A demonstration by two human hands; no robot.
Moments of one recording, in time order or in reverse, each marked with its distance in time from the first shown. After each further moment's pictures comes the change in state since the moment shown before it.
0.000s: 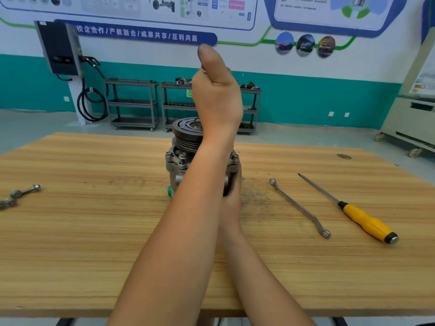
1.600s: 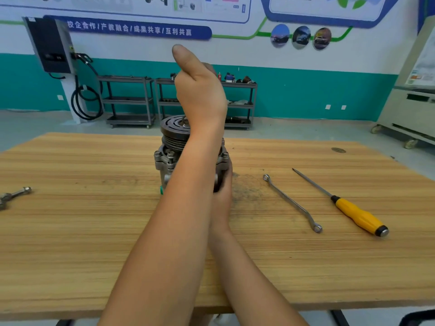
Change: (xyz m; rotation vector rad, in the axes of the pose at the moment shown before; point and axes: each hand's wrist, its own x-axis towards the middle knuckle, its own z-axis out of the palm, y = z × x) left_hand 0.001 0.000 0.007 -0.044 0.077 -0.093; right_hand 0.000 -0.004 0.005 0.079 0.043 0.026
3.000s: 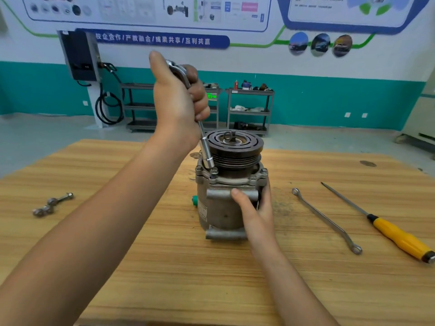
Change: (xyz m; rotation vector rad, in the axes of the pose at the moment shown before) left_hand 0.063 0.032 -0.078 -0.266 -0.252 -0.277; right_hand 0.010 0.005 -0.018 -0.165 -0.125 0.011
